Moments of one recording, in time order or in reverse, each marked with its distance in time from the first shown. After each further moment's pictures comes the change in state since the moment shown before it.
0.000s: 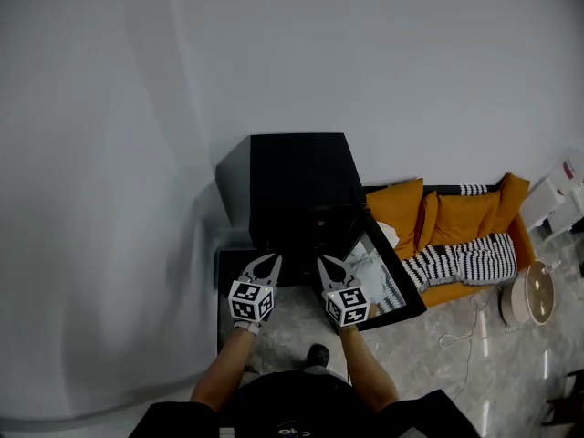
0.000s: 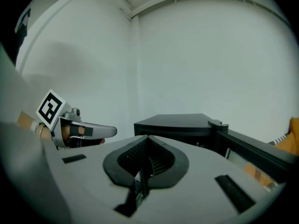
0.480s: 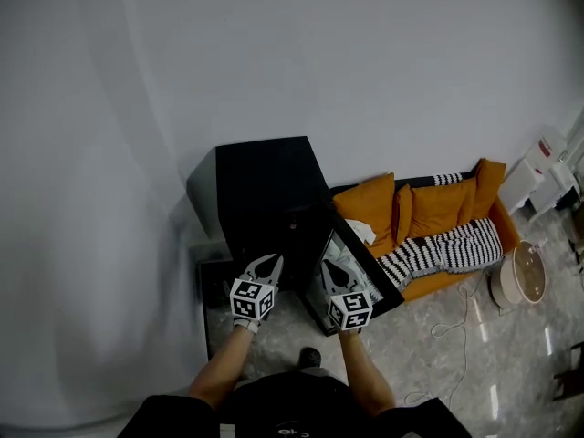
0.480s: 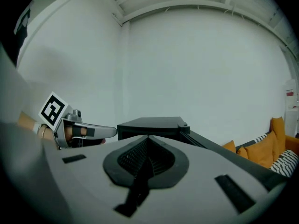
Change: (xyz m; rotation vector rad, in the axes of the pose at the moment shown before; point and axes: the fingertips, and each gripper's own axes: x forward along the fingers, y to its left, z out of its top) left arm 0.054 -0.081 0.001 0.044 0.025 -0.139; right arm -0.078 -0.071 0.001 0.035 -0.037 -0.163
